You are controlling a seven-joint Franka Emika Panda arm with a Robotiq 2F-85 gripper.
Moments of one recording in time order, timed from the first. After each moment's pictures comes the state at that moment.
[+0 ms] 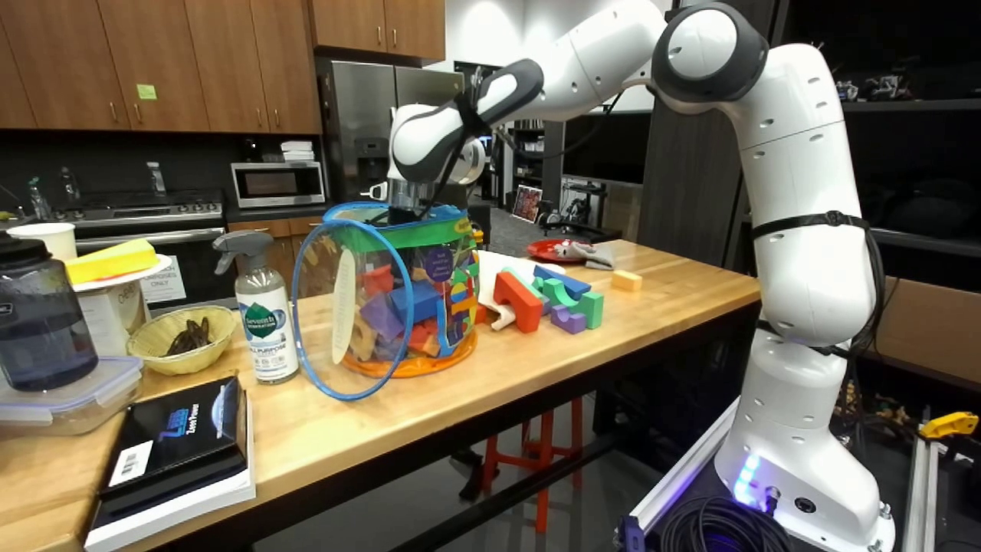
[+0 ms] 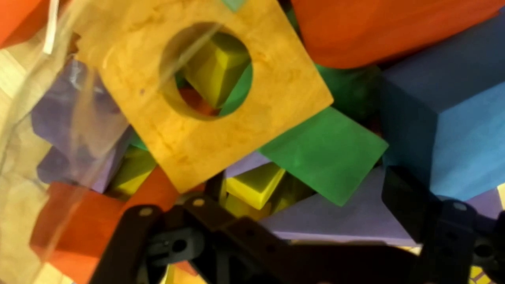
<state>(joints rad) 0.15 0.35 0.26 -1.76 0.08 2.18 -0.56</state>
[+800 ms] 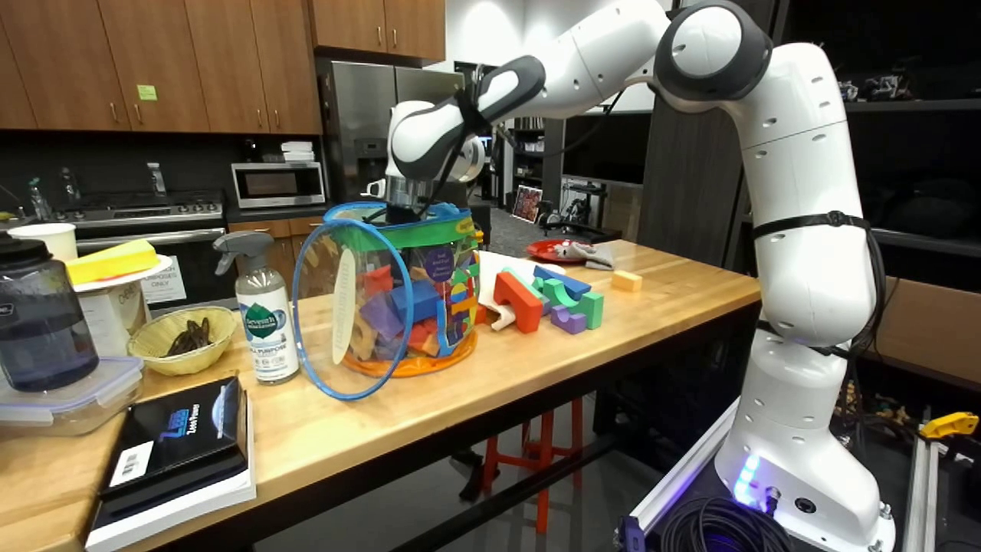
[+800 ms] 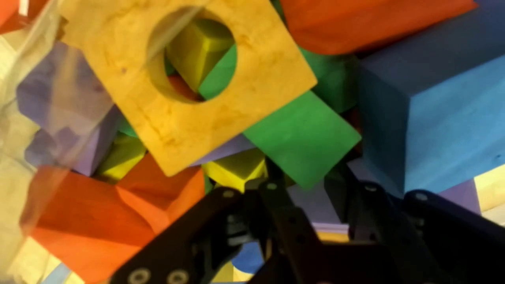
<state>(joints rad) 0.16 0.33 0.27 -1.76 0.08 2.18 -0.56</state>
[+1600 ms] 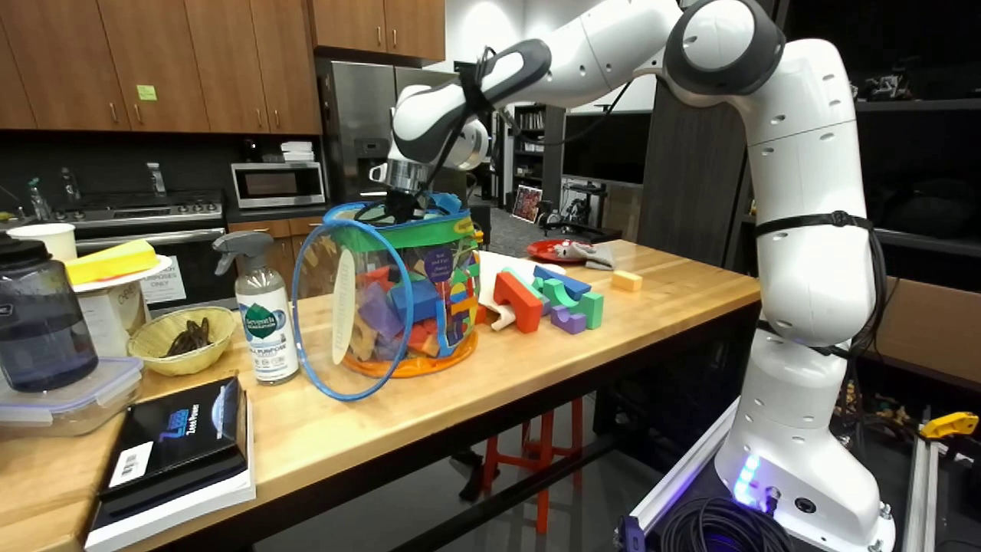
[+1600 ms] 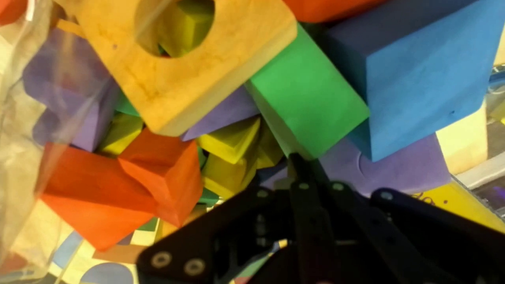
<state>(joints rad) 0.15 0.29 0.27 -1.76 0.16 2.17 -0.55</state>
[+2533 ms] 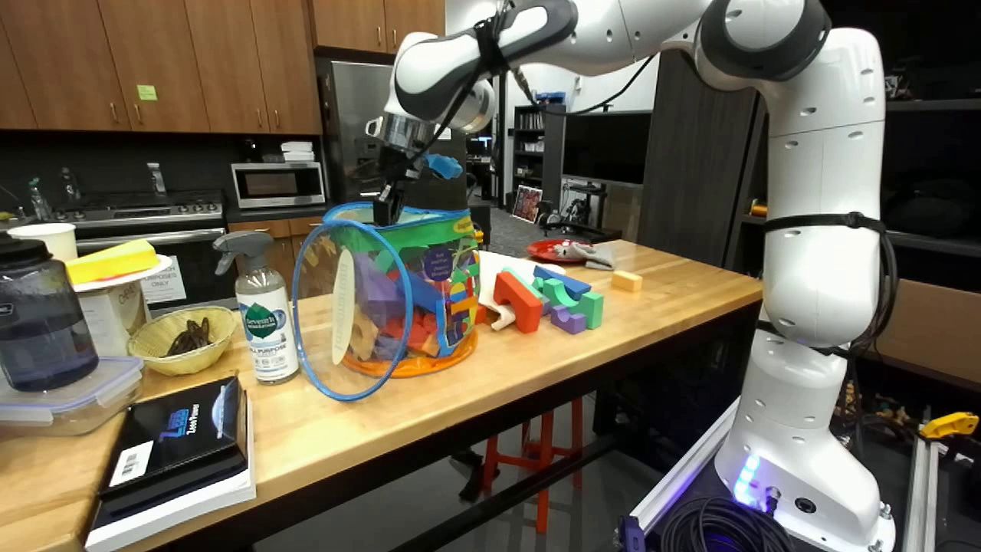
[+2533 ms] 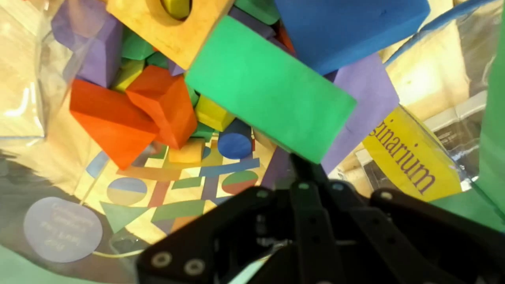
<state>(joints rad) 0.18 0.17 0.27 -1.76 0.16 2.18 -0.43</state>
